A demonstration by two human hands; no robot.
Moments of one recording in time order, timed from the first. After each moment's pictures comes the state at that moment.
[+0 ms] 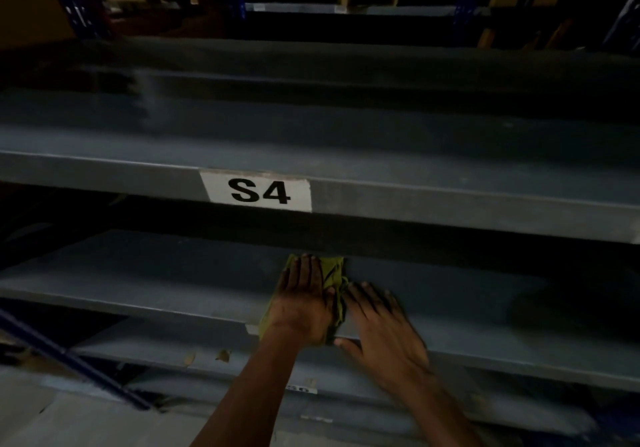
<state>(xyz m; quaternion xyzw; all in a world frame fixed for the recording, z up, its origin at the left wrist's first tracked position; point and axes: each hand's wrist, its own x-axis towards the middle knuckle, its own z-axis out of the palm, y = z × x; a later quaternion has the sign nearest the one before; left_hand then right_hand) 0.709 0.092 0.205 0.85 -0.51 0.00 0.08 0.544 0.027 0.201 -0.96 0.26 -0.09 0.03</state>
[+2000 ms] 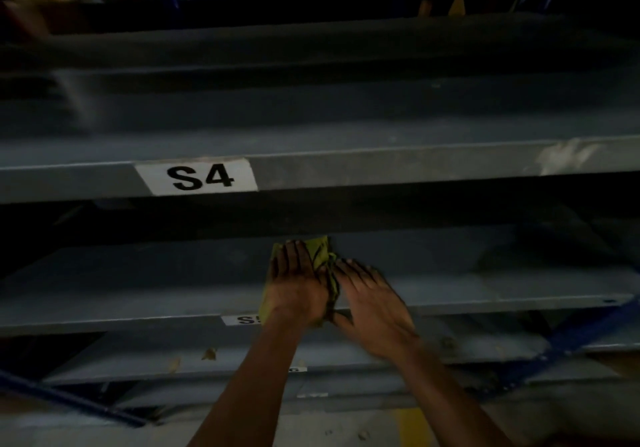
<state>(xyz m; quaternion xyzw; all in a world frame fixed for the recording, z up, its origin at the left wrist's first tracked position) 0.670 0.075 0.215 0.86 -0.50 -0.04 0.05 0.520 0.025 0.195 -0.94 0.30 -0.13 0.06</state>
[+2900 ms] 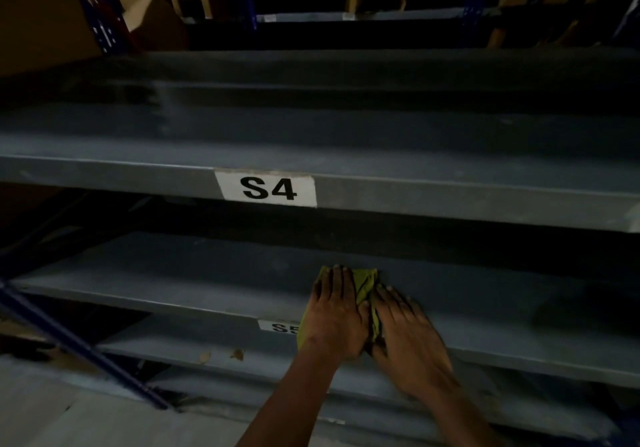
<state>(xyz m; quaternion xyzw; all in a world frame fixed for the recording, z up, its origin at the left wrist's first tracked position) 0.661 0.092 0.204 0.84 -0.53 -0.02 0.10 0.521 0.025 0.192 -0.95 0.30 -0.09 0.06</state>
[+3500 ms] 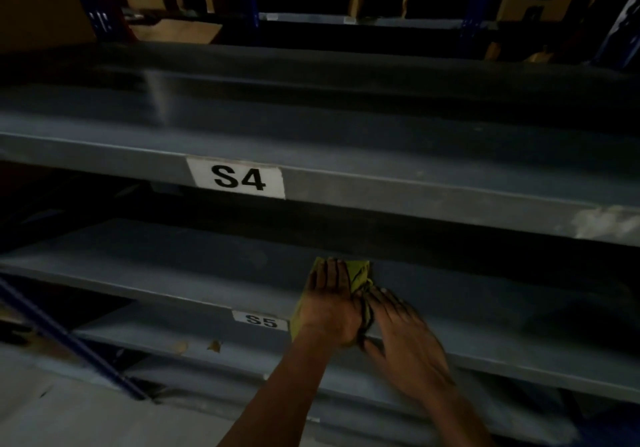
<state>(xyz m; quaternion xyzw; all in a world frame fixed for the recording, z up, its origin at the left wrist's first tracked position) 0.635 0.055 0.205 0.85 -0.51 -0.03 0.10 0.480 0.000 0.199 -0.95 0.28 -0.11 0.10</state>
